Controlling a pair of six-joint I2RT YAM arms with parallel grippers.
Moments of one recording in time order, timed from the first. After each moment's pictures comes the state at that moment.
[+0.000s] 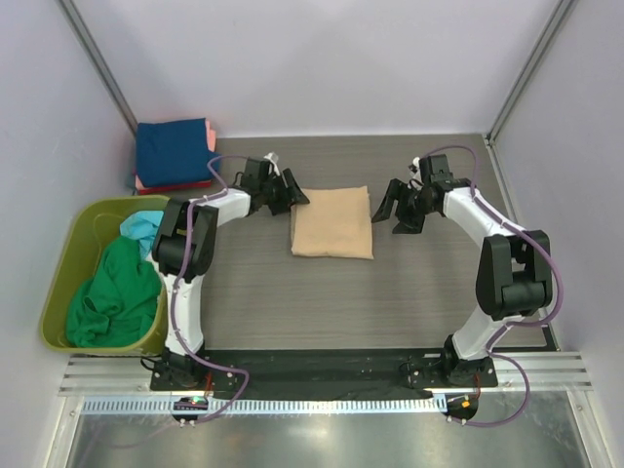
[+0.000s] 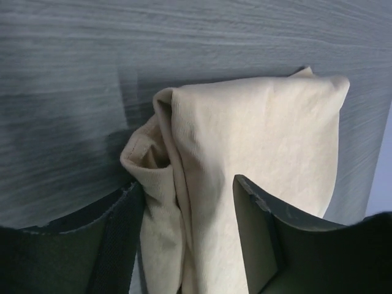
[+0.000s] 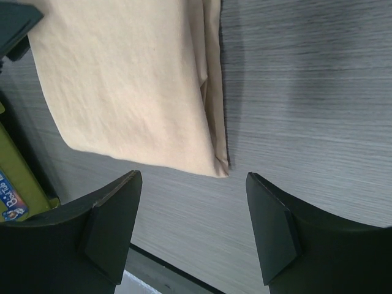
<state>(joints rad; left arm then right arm) -0.32 2.11 1.38 0.00 0.36 -0.67 0.12 1.69 1.21 -0.58 -0.41 0.47</state>
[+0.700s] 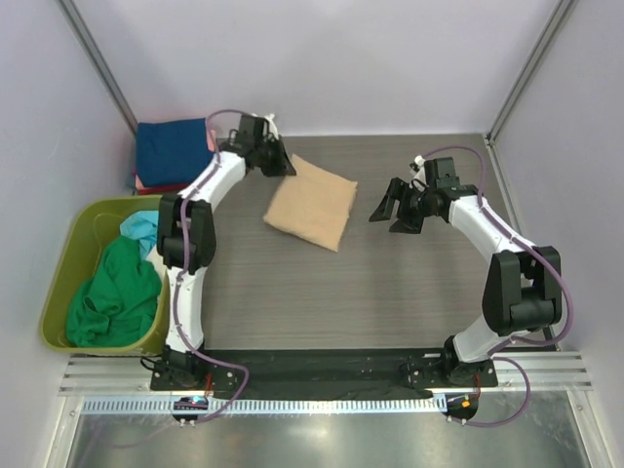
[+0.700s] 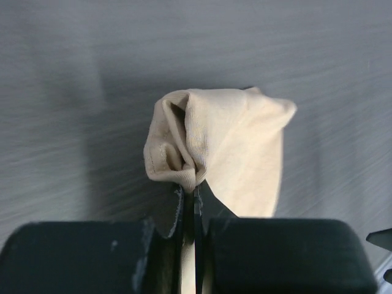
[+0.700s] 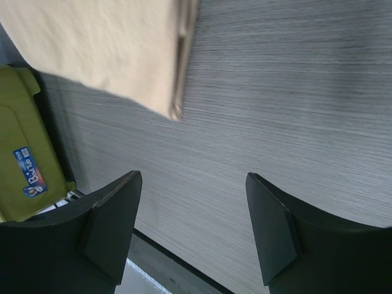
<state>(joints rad) -0.29 2.22 1.89 -0.43 0.37 -0.44 0.12 1.58 1.14 -0.52 -0.49 0.47</state>
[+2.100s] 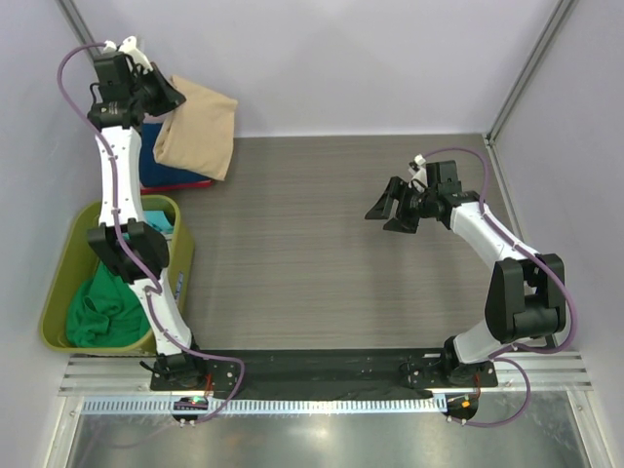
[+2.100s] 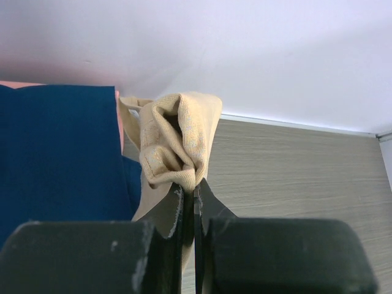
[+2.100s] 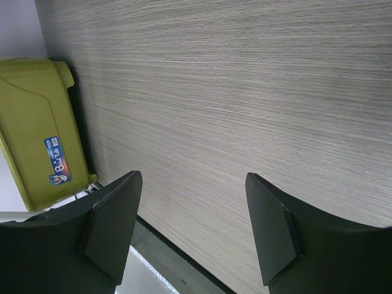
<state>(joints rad) 0.17 2.06 2.38 -0.69 0.39 -0.30 0.13 1.52 1.08 -0.42 -0.58 0.52</state>
